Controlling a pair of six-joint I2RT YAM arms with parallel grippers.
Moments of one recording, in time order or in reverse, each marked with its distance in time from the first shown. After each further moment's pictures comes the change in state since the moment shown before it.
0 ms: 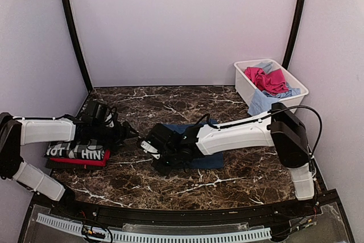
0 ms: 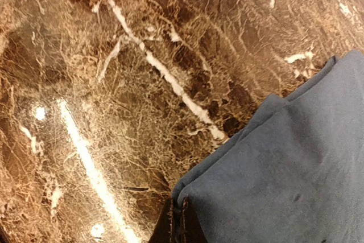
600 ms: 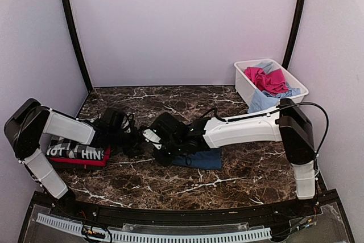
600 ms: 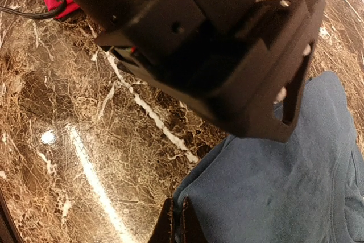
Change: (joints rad) left arm -0.133 0.253 -0.011 0.334 0.074 -0.190; right arm -0.041 -0.076 -0.039 0.092 -0.053 0.000
